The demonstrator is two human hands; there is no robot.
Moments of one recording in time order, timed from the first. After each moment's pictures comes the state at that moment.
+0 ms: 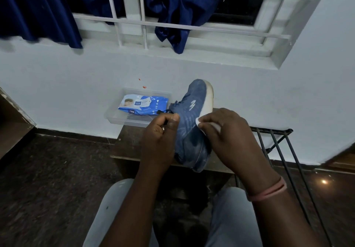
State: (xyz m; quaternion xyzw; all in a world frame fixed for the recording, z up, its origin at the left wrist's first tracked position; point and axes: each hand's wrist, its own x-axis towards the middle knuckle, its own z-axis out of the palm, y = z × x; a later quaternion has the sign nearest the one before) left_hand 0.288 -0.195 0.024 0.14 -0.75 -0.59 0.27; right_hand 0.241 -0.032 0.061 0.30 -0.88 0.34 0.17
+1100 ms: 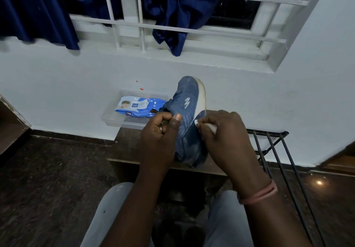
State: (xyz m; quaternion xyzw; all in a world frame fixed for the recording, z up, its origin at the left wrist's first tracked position) left_hand 0.283 -0.187 0.032 0.17 -0.75 -0.56 0.31; right_hand 0.242 -0.039 0.067 0.25 -0.90 0.32 0.17
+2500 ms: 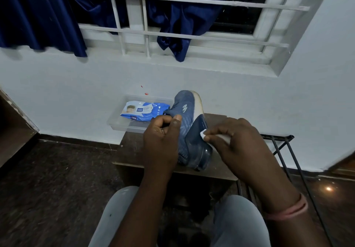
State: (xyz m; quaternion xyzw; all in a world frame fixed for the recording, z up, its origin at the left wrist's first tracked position) left_hand 0.287 -0.183 0.053 0.22 -0.72 -0.57 0.32; right_hand 0.256 -0.017 0.081 0.30 -0.88 0.34 0.13
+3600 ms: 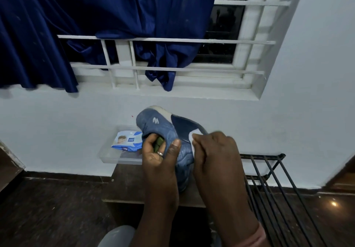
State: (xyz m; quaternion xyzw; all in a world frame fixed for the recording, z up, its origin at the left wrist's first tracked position) left_hand 0.265 -0.160 0.057 0.13 -0.47 -0.83 0.27; right_hand 0.262 -0.058 0.093 0.18 -0.88 0.29 0.33
